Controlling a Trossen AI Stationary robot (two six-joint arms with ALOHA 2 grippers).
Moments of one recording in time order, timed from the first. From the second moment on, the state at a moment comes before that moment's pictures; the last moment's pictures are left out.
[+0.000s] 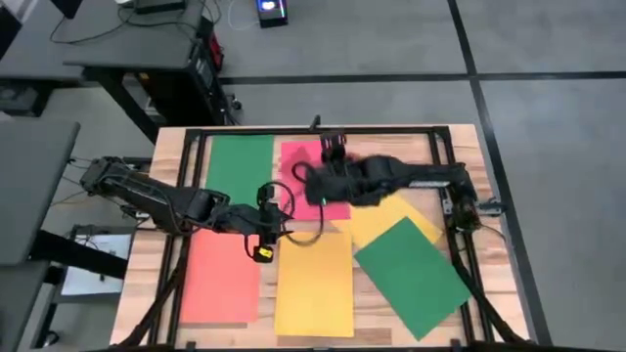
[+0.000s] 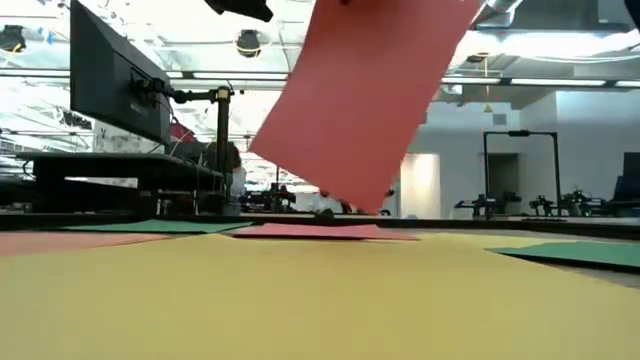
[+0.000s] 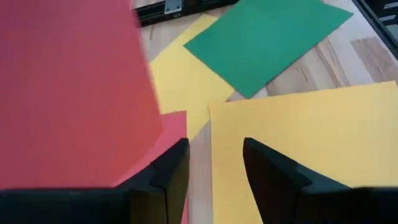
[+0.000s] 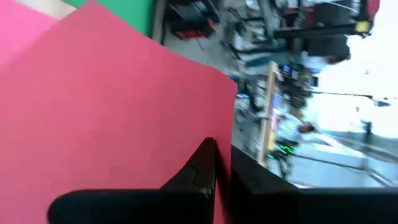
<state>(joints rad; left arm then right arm) -0.32 1.28 1.11 -0.44 -0.41 0.03 0.10 2.02 2.35 -1.34 1.02 -0.55</state>
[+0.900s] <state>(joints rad) -0.43 1.23 1.11 -0.79 -0.63 -0.31 -0.04 2.39 2.35 -1.29 0.64 -0.54</state>
